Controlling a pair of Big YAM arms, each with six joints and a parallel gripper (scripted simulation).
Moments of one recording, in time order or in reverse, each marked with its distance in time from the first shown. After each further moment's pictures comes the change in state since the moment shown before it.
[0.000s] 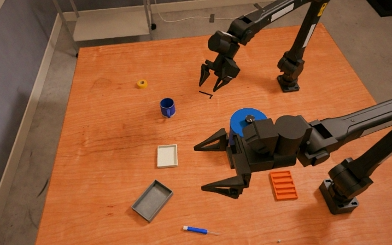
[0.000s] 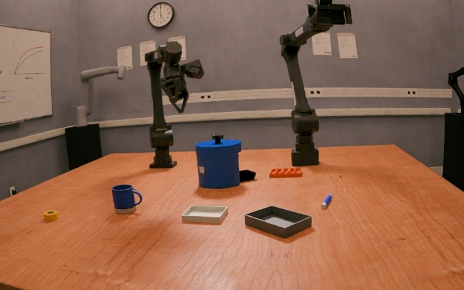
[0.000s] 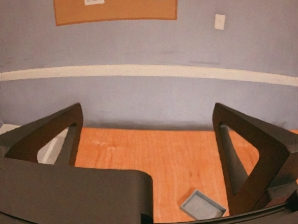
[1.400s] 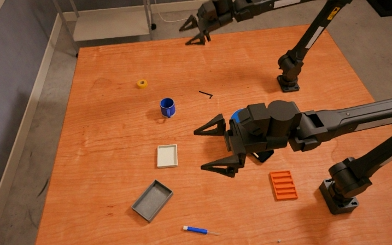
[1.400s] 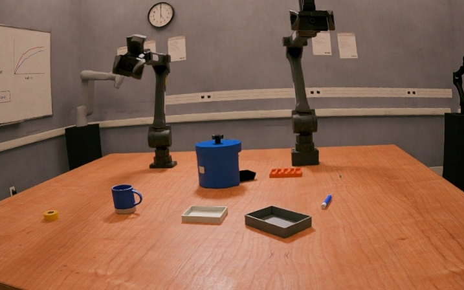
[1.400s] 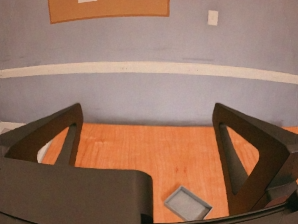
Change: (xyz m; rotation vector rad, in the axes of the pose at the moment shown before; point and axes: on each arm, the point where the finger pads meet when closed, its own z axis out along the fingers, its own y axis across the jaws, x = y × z) left arm 0.022 -0.061 -0.009 -0.001 0.002 0.000; right arm 0.134 -0.136 -0.114 0.654 -0.279 0.961
